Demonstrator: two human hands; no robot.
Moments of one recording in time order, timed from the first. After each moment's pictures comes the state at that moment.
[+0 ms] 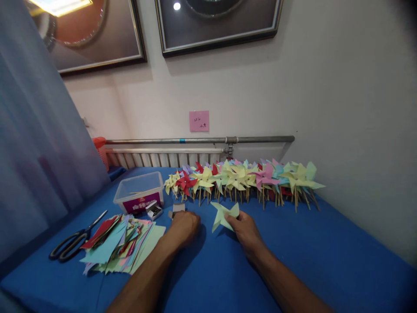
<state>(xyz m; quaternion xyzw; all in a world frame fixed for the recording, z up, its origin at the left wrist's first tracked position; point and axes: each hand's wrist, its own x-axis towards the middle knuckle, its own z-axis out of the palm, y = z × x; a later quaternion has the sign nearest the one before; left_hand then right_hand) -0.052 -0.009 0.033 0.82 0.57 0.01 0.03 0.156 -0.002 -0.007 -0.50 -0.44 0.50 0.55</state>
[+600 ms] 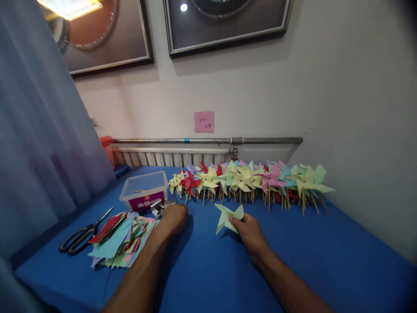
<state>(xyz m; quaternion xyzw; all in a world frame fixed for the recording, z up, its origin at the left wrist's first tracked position) -0.088 0.009 0.037 0.76 0.65 -0.02 0.00 0.155 -0.007 -0.002 -0.50 -0.44 0.50 0.55</state>
